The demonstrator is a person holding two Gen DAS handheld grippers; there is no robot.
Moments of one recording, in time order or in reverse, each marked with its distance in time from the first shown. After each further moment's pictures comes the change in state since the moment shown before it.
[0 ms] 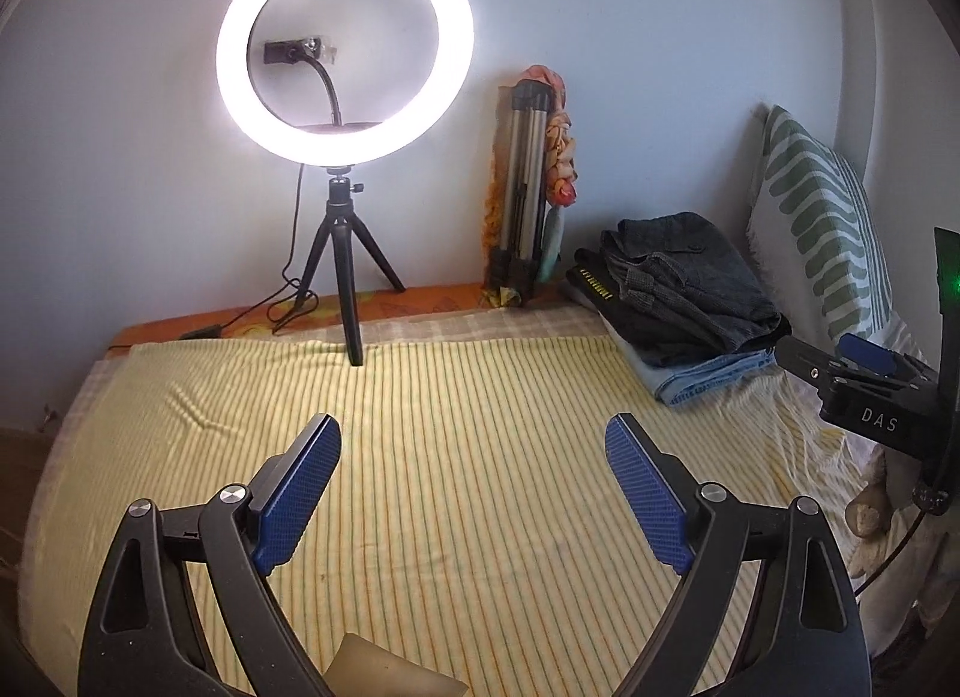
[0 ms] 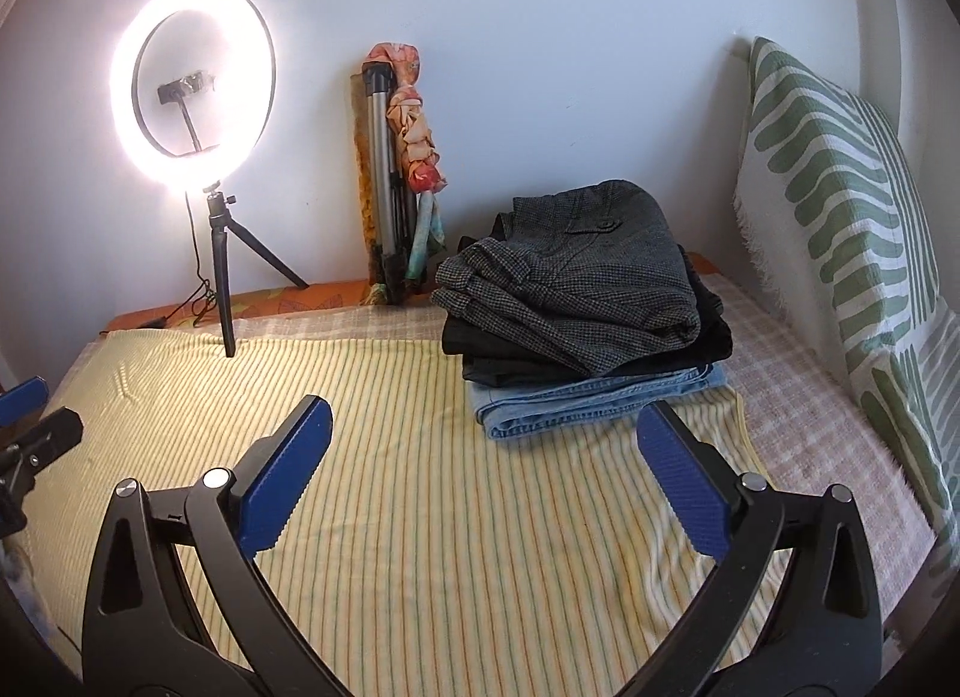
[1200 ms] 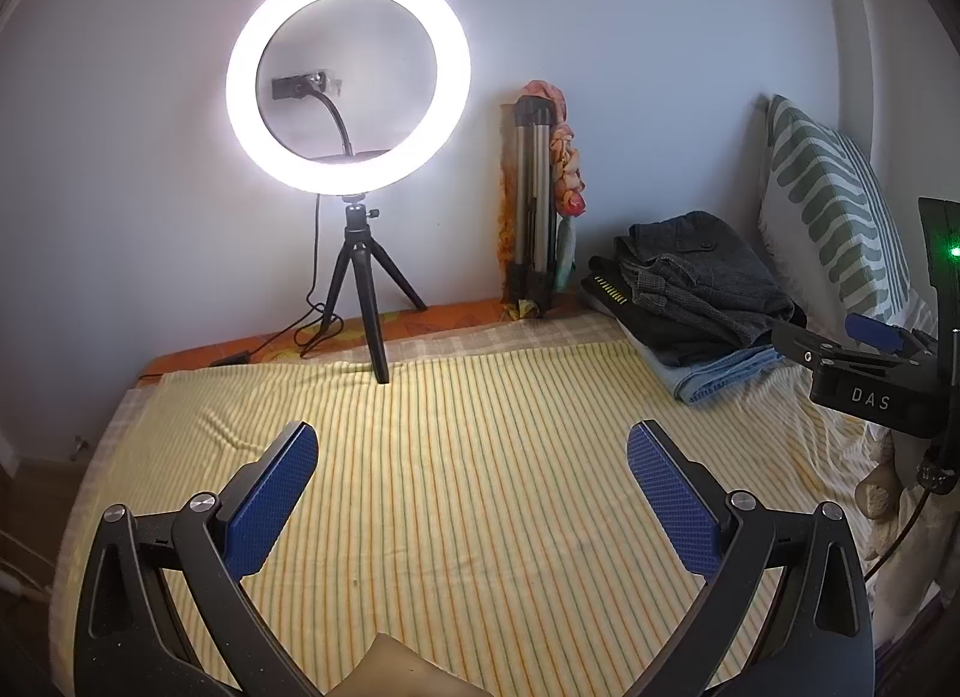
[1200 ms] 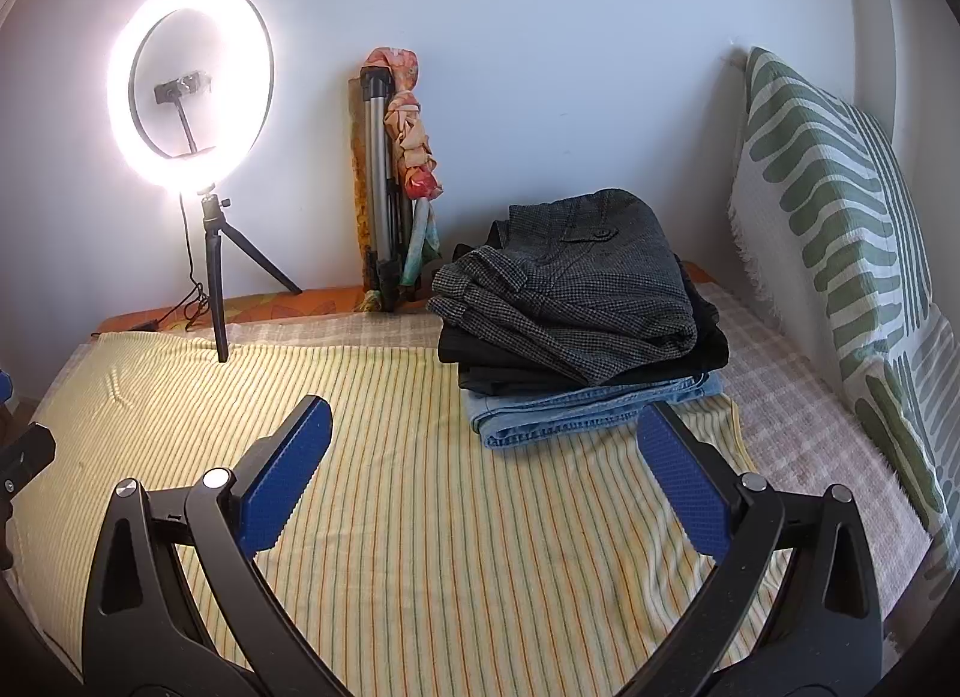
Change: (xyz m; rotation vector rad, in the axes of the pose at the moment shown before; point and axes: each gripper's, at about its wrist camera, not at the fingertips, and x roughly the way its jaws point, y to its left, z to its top) left arm -0.015 -0.009 -0.003 0.061 -0.042 0.067; right arm 0.002 0.004 0.001 -0.009 -0.011 -0.013
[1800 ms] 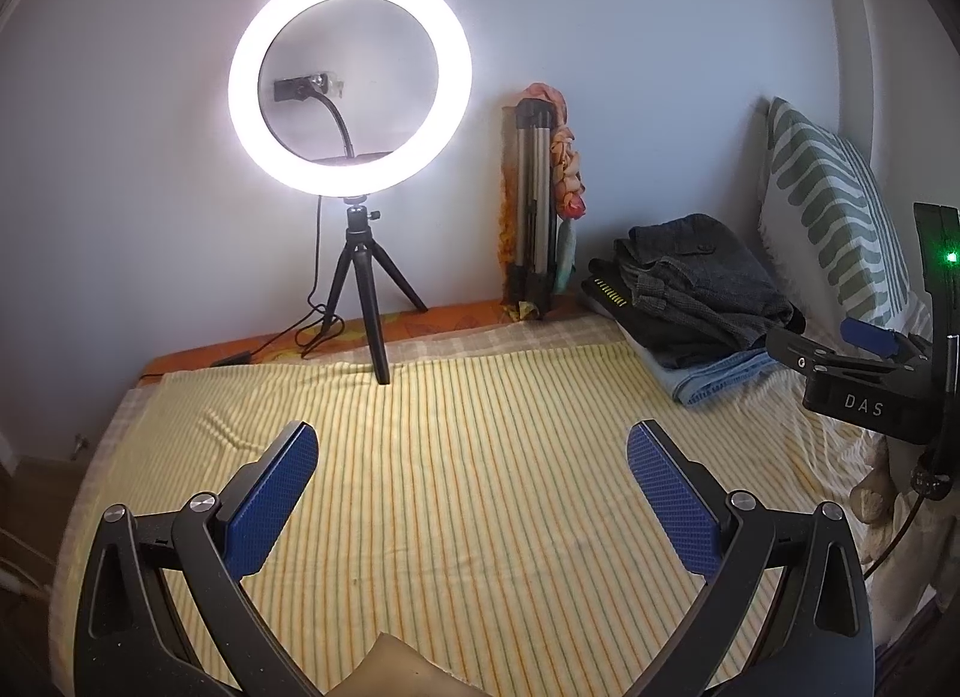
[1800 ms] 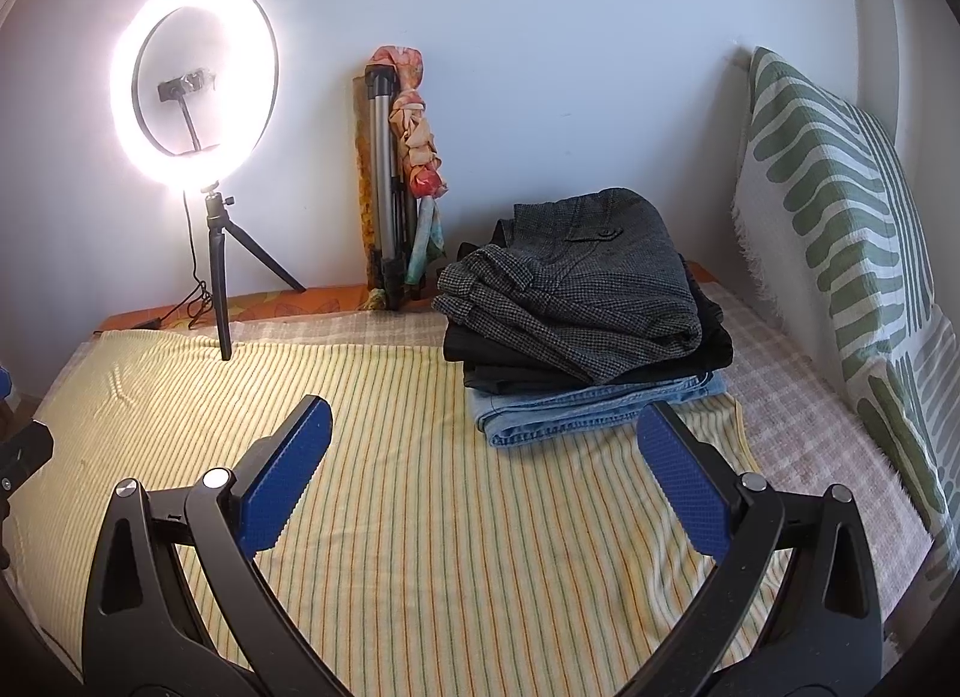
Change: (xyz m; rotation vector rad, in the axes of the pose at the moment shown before) left arm -0.001 0.001 0.000 -0.009 0.001 0.001; right arm 0.002 0.003 -0.002 -0.004 0.004 0.007
